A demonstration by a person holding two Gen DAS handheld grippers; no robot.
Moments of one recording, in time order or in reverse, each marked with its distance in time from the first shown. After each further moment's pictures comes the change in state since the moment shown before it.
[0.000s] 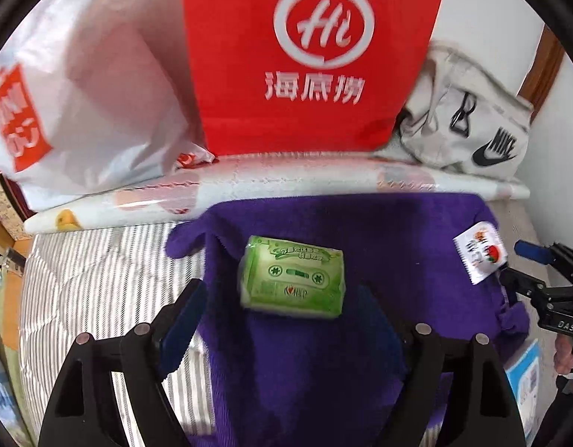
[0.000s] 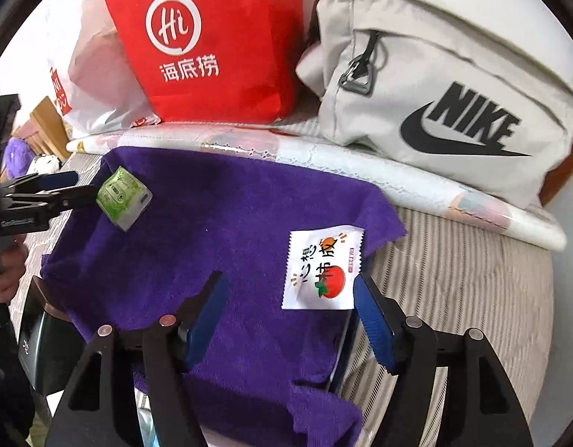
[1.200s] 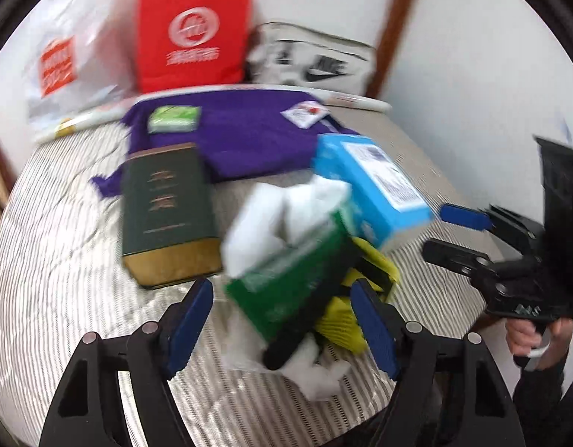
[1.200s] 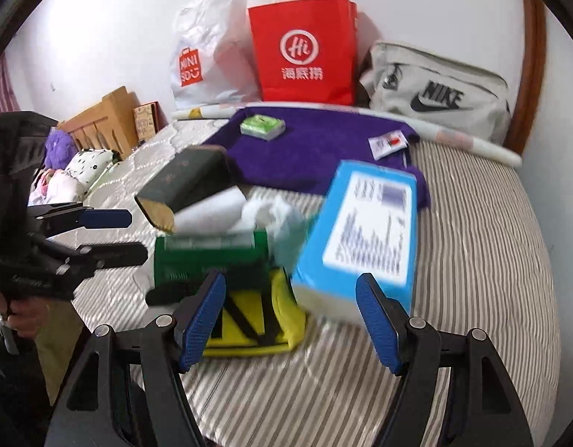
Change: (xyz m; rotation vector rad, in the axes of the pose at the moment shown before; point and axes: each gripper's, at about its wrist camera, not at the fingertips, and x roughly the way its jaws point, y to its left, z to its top) left arm -0.153 -0.079 -0.252 0.209 -0.086 -0.224; right arm -0.152 0.113 -0.238 -0.023 -0.198 0.052
